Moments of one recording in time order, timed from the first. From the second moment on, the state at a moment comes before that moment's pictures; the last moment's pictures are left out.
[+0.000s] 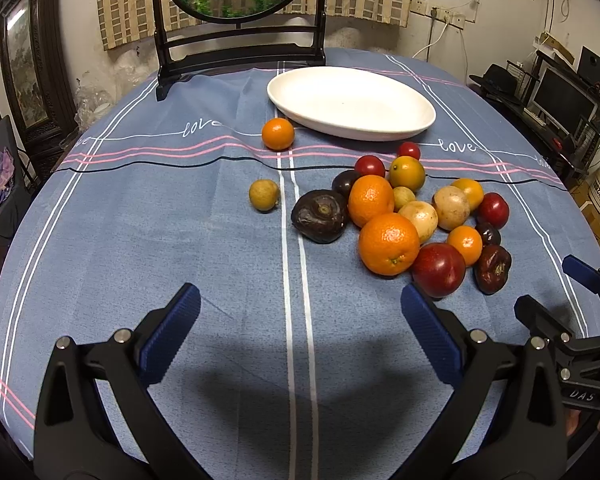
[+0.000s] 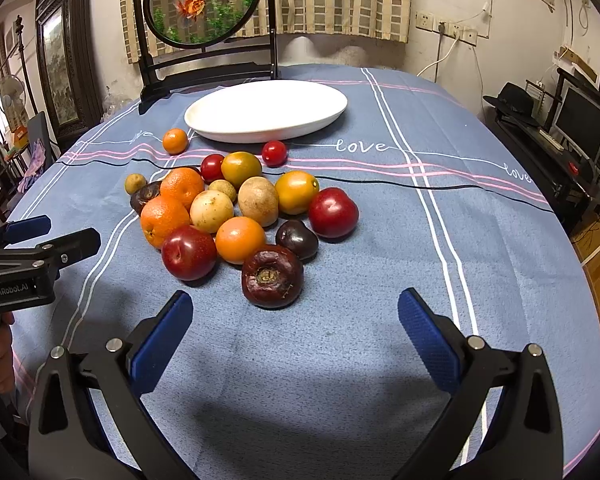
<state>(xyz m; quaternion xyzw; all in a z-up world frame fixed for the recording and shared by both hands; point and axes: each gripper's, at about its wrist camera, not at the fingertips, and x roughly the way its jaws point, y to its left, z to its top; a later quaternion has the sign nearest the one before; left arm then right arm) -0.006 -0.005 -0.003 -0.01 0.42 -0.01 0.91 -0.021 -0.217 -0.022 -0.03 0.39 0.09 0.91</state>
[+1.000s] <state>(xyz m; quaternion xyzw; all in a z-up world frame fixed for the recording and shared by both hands) 0.032 0.020 -0.024 0.01 0.44 -0.03 0.90 0.010 -0.204 -0.038 -0.08 0.43 0.14 0.89</state>
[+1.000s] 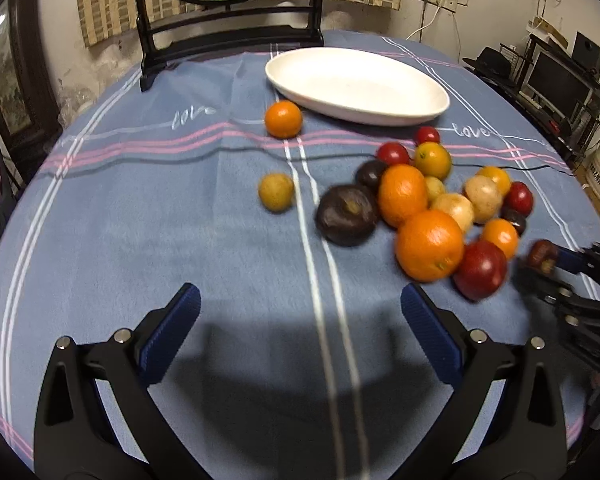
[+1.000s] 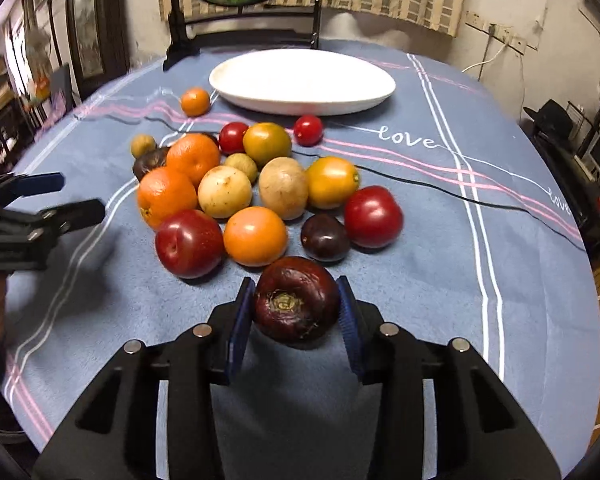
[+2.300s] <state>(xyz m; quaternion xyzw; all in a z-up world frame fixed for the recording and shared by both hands) 0.122 0.029 -0.002 0.05 0.41 -0.10 0.90 0.051 -0.197 0.017 -0.08 0.37 0.17 0.91</state>
